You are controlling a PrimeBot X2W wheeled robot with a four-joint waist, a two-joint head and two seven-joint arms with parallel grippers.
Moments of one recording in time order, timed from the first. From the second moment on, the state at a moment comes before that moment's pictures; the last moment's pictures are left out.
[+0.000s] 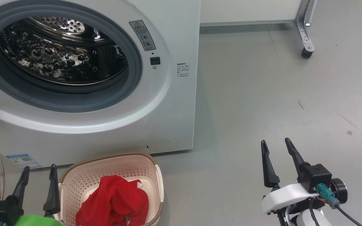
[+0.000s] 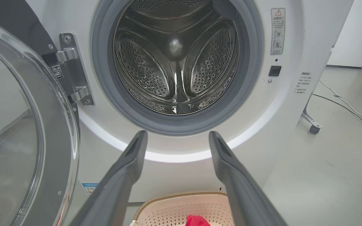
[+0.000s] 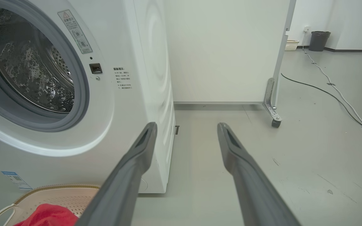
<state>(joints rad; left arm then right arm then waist) 0.07 0.12 0.07 0.19 -0.31 -0.09 -0.25 -0.01 -0.05 0.26 0.19 0.26 -0.13 -0.26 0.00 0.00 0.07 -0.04</state>
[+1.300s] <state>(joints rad) 0.07 0.08 0.12 0.19 -0.25 -0.11 -0.25 -0.01 -0.05 0.25 0.19 0.26 -0.13 -0.26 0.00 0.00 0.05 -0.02</state>
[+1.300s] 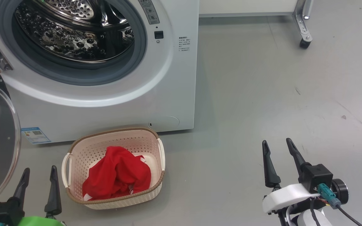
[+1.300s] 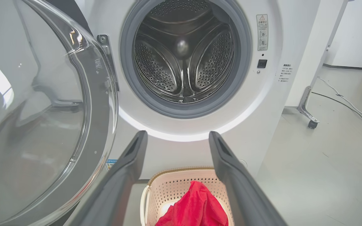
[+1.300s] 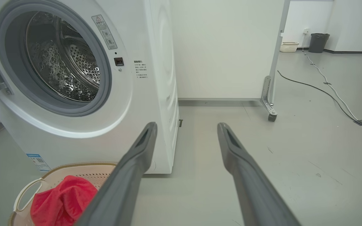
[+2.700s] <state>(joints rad) 0.08 0.06 0.09 0.24 -0.26 -0.12 -0.25 0.01 -0.05 0.28 0.20 0.26 -0.13 -0.26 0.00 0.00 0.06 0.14</state>
